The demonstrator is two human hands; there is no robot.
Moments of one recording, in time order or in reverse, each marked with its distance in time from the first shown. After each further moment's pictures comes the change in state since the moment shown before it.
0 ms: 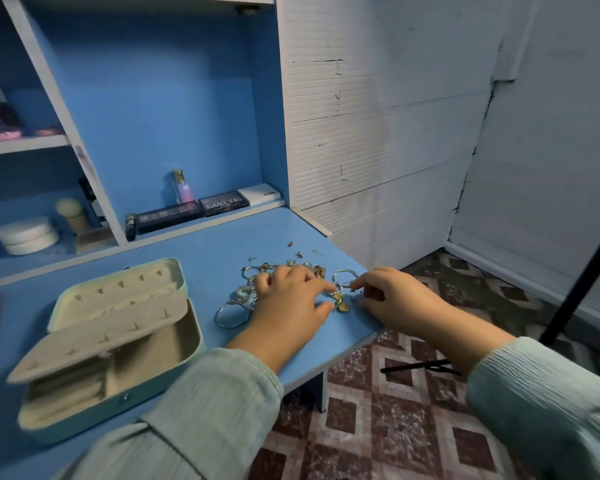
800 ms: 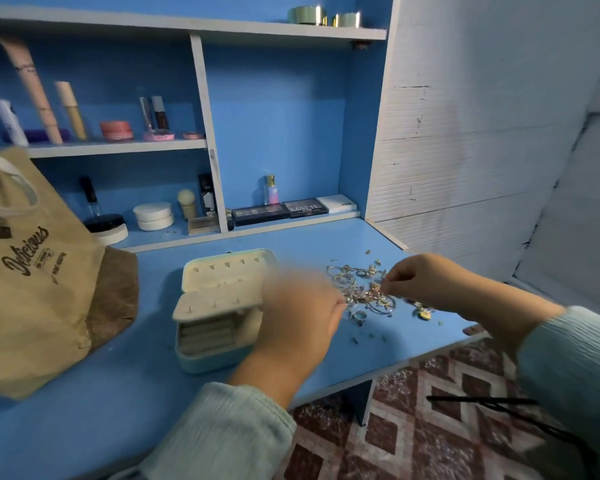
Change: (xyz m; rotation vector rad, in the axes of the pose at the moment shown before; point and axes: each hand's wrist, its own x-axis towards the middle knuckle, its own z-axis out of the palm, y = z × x) left_hand -0.091 -0.057 -0.053 0.223 0.509 0.003; right_hand 0.016 -0.095 -0.020 0.164 -0.128 0.081
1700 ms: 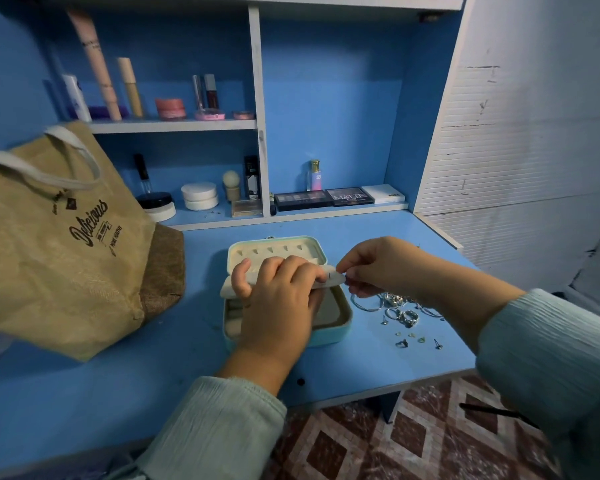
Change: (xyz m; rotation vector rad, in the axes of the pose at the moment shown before) left_hand -0.022 -0.062 -0.006 0.098 0.208 -0.202; right_hand 0.027 -0.093 0.049 0.344 -0.208 -0.118
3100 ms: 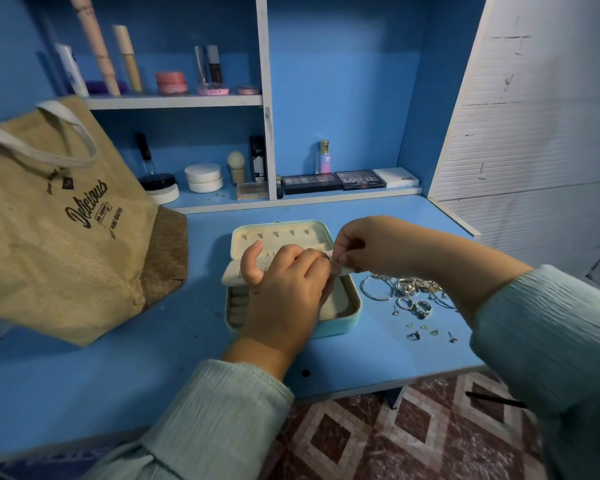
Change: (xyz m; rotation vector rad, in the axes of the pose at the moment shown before) left_hand -0.002 -0.005 0.007 0.103 0.048 0.123; right_hand 0.013 -0.020 0.003 -0.496 -0.112 -0.201
